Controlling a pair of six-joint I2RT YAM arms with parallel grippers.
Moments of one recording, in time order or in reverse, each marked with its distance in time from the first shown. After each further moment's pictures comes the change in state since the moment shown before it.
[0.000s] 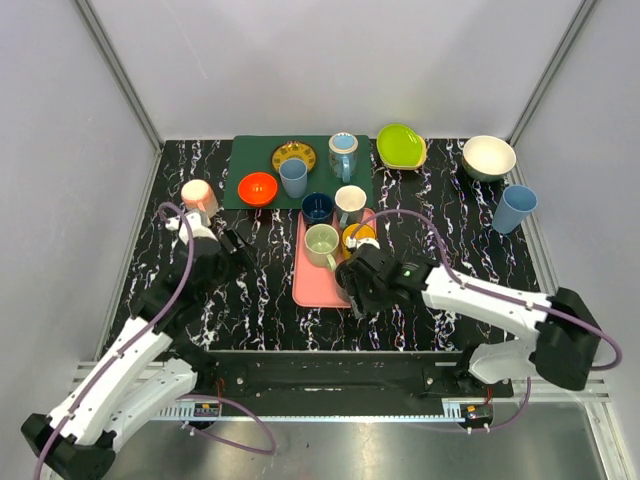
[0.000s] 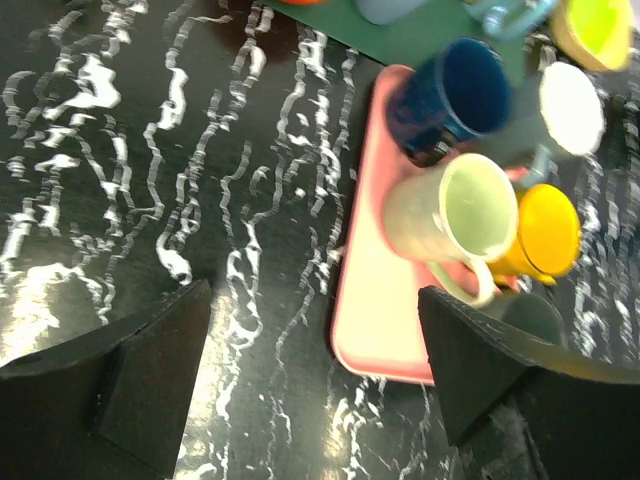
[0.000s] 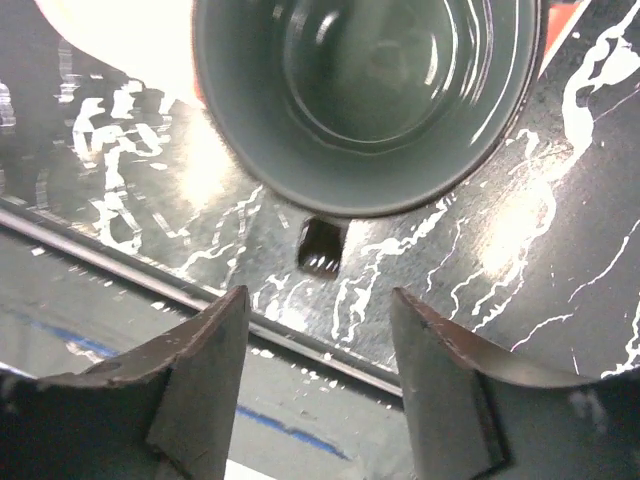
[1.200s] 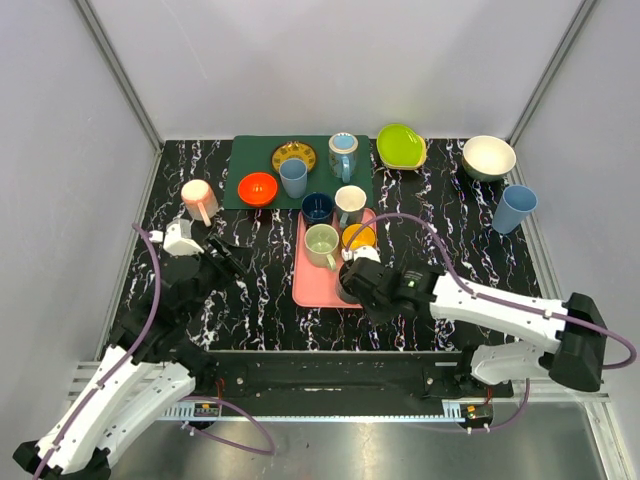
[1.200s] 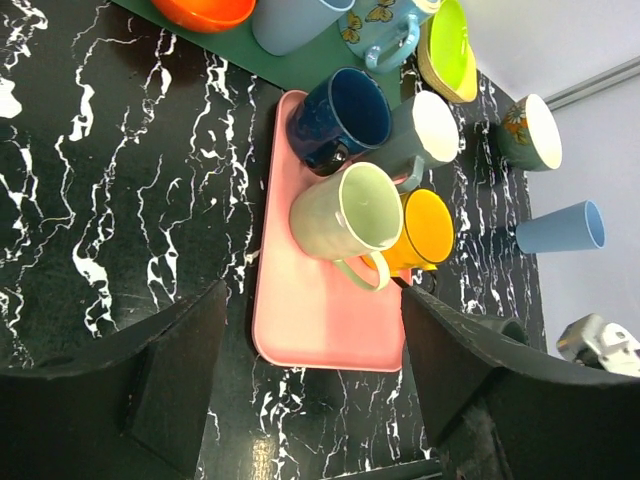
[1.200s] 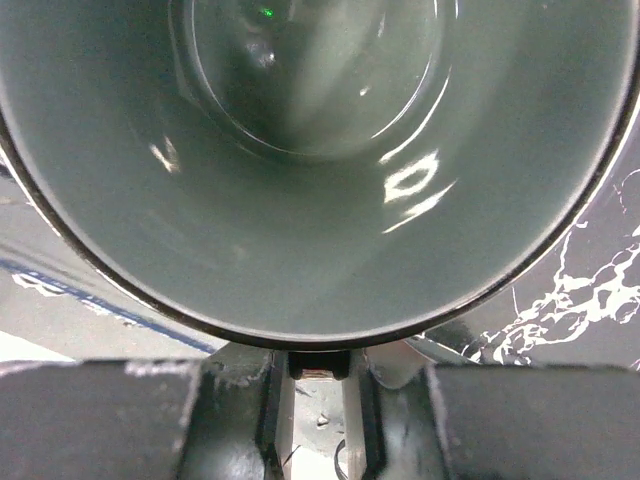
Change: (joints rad) left arm -0.018 -0.159 -0.008 0.032 0.065 -0.070; right arm 0.140 -0.113 0.100 -0.232 0.111 -0.016
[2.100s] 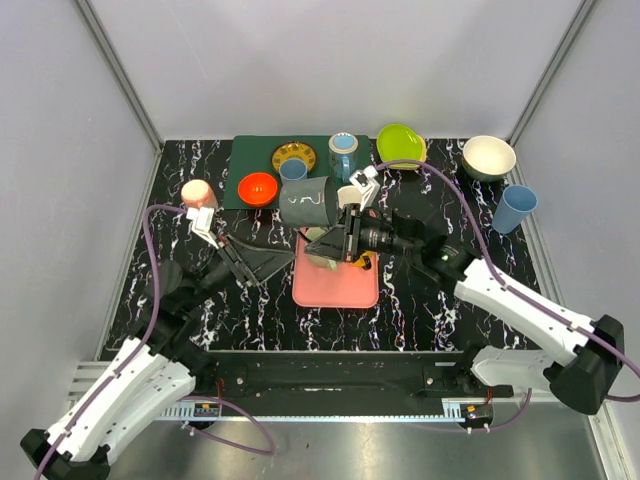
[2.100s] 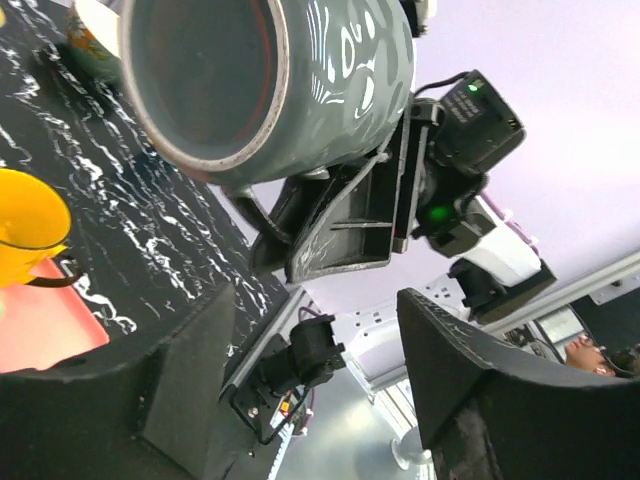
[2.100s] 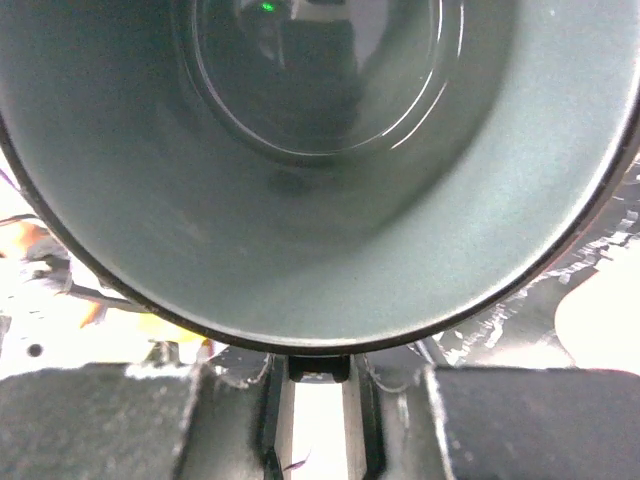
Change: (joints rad) left arm 0.000 0.053 -0.129 0.764 0.716 -0.185; right arm -0.293 -0.053 0.023 0.979 -0.721 0.262
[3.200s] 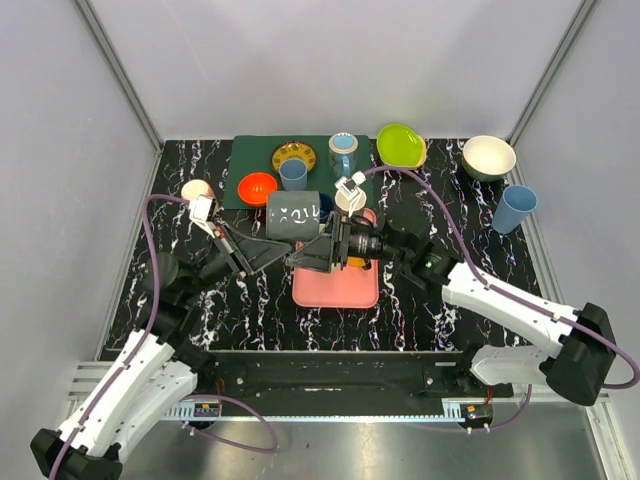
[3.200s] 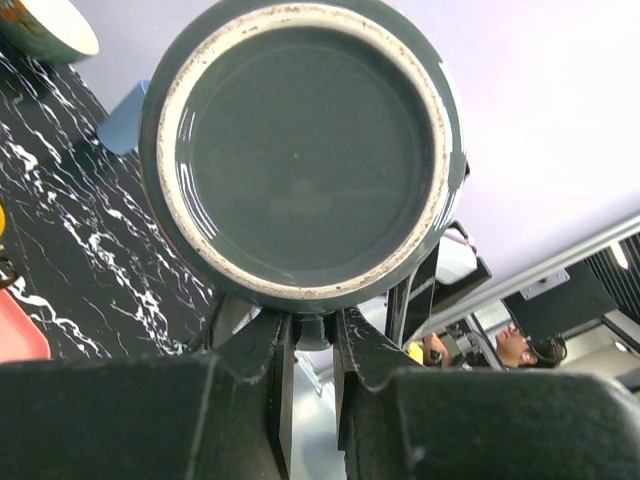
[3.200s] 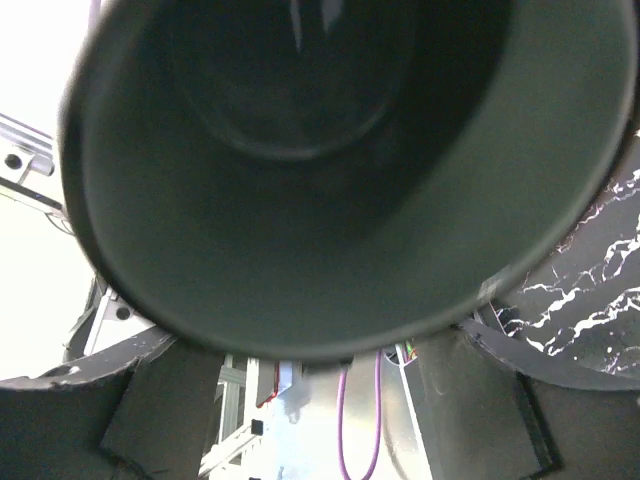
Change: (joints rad) left arm 0.137 0.044 0.003 0.126 0.166 -0.170; right arm 0.077 0.016 -0.070 0.206 -0.032 0.107
